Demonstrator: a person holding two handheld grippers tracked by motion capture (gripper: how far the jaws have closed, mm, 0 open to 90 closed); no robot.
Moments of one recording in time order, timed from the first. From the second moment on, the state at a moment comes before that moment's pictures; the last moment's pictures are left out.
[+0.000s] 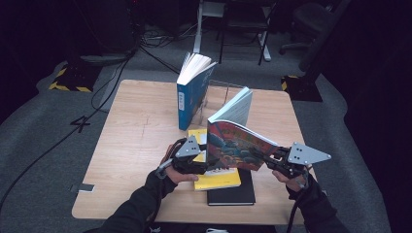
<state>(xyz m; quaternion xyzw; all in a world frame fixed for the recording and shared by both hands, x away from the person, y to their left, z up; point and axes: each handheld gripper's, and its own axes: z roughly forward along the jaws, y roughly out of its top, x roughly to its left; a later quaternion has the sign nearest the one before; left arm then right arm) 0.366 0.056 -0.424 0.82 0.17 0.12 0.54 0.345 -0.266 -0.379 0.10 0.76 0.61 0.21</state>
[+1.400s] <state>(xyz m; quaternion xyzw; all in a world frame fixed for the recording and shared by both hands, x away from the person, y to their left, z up) 0.360 0.053 -0.407 0.84 0.11 0.12 0.52 0.369 -0.266 -0.395 0.18 0.77 0.57 0.23</state>
